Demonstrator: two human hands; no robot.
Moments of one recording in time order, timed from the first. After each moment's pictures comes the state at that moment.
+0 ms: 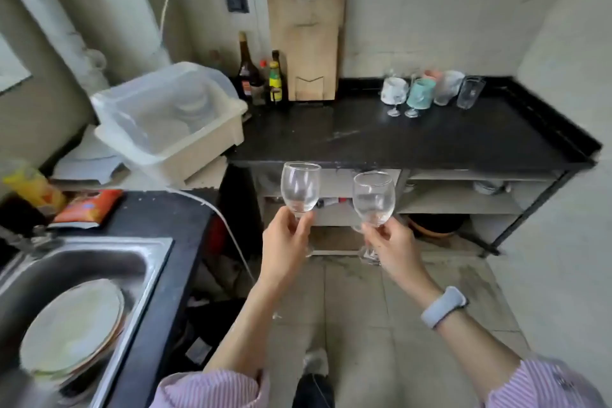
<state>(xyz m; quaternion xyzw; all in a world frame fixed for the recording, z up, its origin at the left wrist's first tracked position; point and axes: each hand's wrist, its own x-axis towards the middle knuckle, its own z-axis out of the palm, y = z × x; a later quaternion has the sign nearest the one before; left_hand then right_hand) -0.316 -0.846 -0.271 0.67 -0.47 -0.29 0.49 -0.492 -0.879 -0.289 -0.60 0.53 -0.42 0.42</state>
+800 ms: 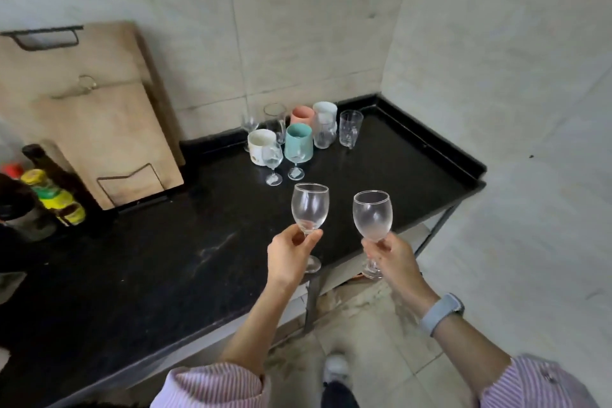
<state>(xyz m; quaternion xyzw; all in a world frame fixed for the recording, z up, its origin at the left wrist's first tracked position) -0.488 -1.315 -0.311 0.55 -0.59 -0.47 0.35 -0.661 -1.252 -0.311 -0.41 0.72 -0.45 0.34</state>
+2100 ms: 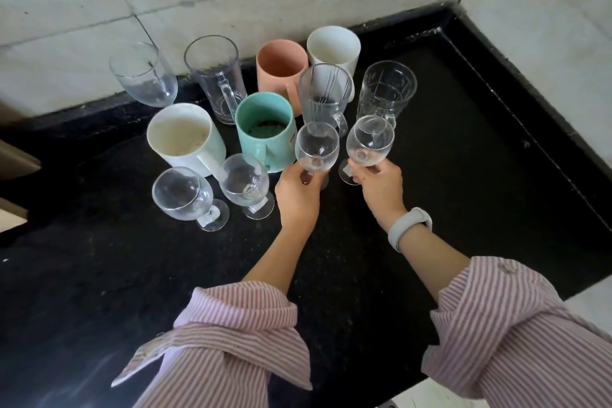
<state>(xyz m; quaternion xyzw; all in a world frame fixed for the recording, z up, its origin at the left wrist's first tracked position) -0.693 -1.667 -0.483 0.65 -0.51 -0.43 0.36 -0.819 -1.653 -0.475 -0.35 0.72 -0.46 0.38</state>
